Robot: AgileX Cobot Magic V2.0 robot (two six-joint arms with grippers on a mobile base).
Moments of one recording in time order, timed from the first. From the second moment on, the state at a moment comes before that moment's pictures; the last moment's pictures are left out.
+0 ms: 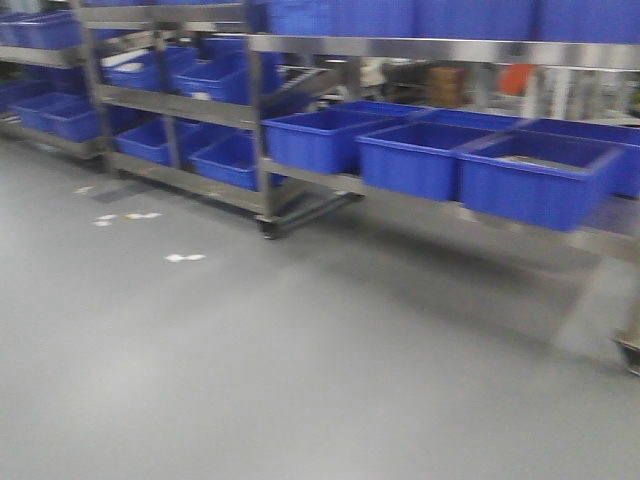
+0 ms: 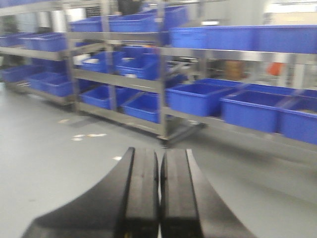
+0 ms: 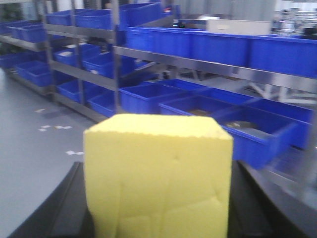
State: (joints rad) left arm -0.03 -0.01 0.00 0.00 0.00 -0.06; right arm 0.07 0.31 -0.27 0.00 -0.02 0.05
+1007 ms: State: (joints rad) left arm -0.03 -0.01 0.00 0.00 0.00 -0.06; right arm 0.07 0.31 -0.27 0.00 -0.02 0.05
